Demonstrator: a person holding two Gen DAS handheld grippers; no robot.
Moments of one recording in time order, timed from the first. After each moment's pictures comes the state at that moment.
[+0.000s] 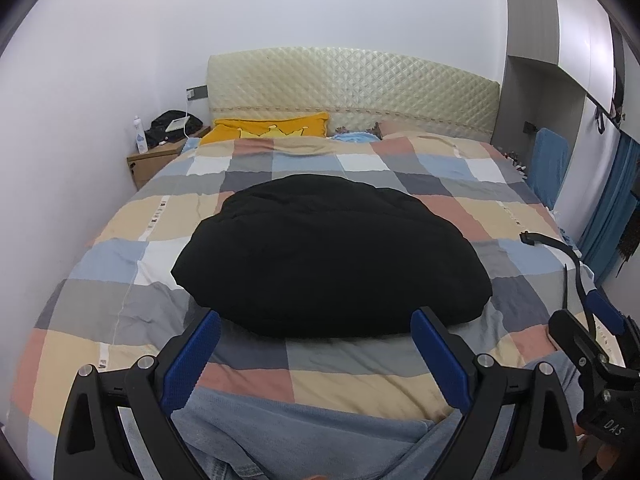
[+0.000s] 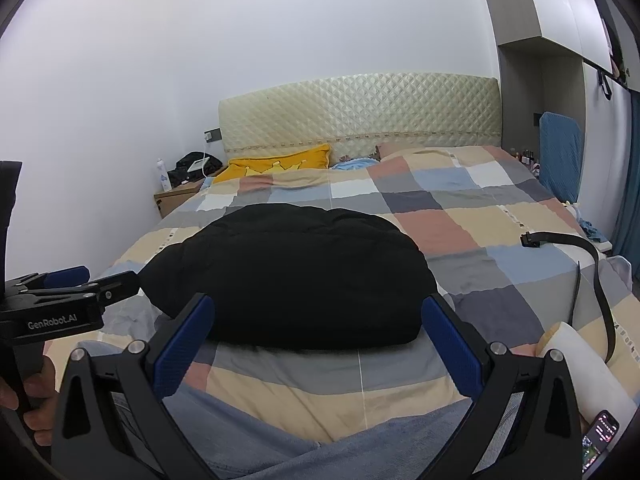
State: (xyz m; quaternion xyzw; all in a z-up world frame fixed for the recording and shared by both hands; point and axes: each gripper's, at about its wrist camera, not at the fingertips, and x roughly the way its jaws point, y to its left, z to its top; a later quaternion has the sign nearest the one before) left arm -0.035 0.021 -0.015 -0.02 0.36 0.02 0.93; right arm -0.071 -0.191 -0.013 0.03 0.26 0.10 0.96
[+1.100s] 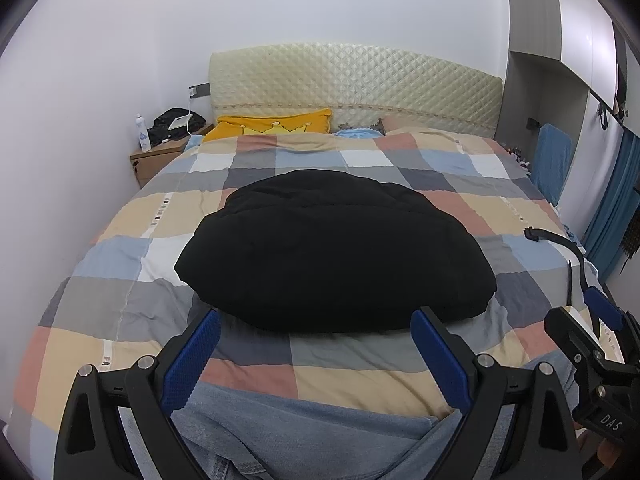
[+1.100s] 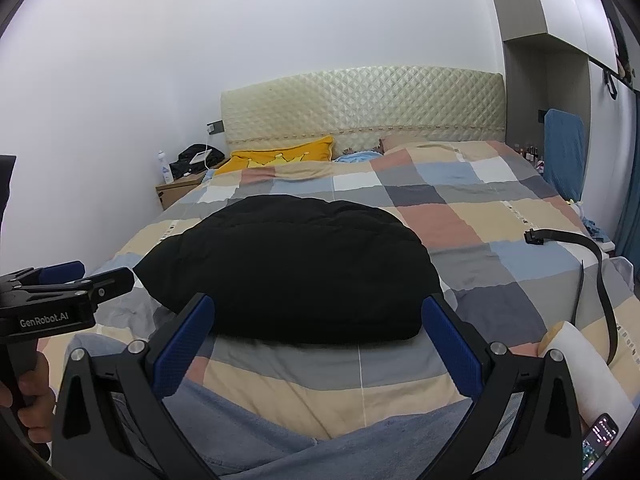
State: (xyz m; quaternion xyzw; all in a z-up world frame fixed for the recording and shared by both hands) left arm -0.036 0.019 -0.020 -0.02 0.36 0.03 0.93; right arm -0.064 -0.192 -0.023 0.03 0.27 0.11 0.96
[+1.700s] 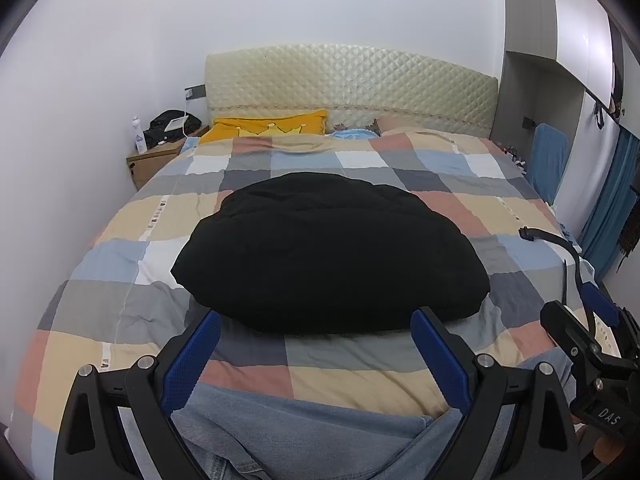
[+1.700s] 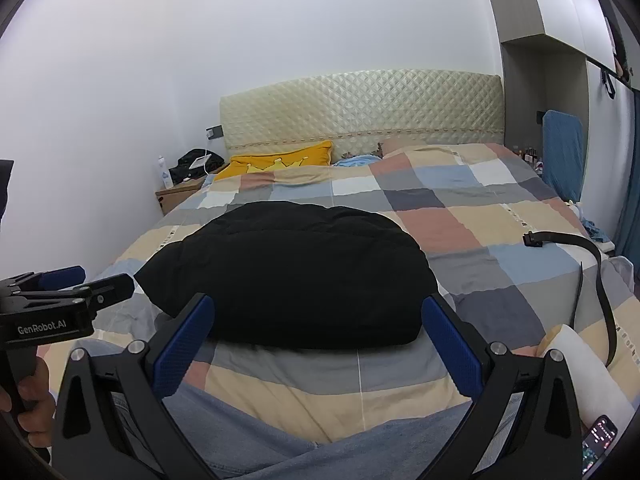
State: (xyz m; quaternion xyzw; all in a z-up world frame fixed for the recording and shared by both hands) left arm -0.039 0.014 -0.011 -0.02 0.36 0.03 0.93; right arm -0.064 -0.195 -0.020 0.03 0.27 0.11 0.96
